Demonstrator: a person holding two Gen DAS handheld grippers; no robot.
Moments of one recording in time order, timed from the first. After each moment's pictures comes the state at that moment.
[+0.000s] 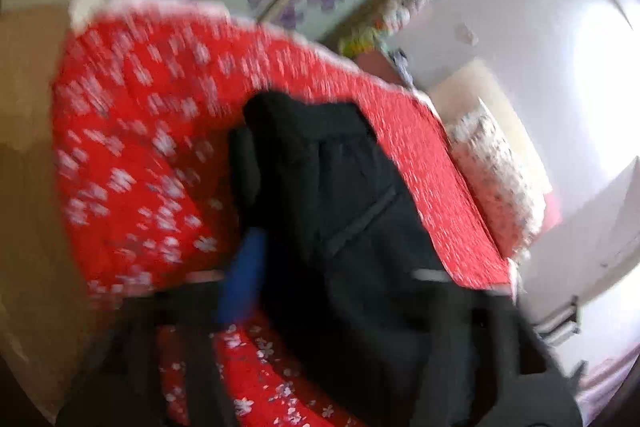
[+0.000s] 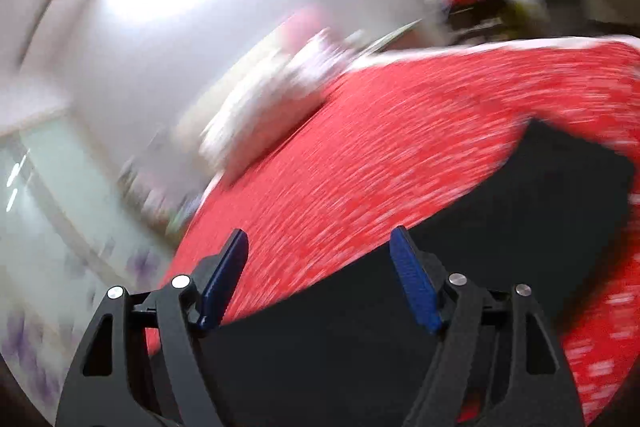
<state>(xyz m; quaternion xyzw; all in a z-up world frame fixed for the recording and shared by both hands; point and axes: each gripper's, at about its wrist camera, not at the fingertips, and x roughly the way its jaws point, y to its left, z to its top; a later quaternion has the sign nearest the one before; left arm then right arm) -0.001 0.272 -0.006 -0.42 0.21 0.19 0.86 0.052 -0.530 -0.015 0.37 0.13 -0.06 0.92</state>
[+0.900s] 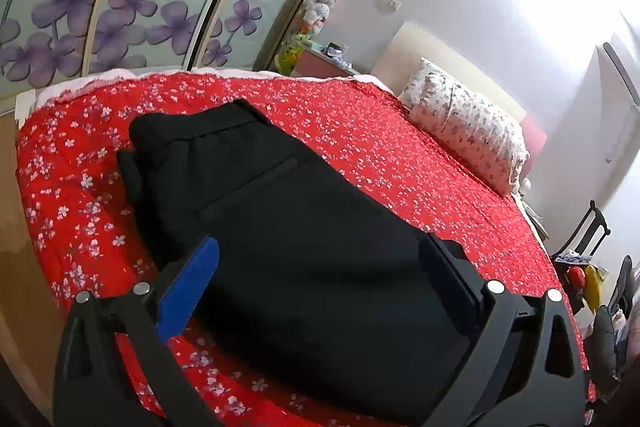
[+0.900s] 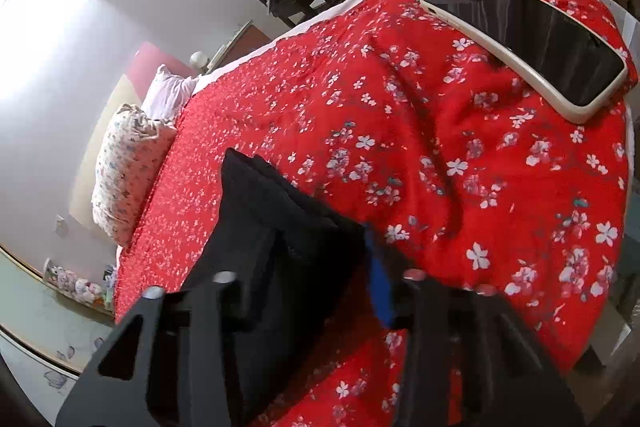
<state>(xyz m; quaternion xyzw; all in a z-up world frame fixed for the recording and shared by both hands) 0.024 0.184 0.023 -0.28 0.22 0.12 0.93 -0.003 -0.664 -0.093 0.48 0.20 -0.23 0.82</state>
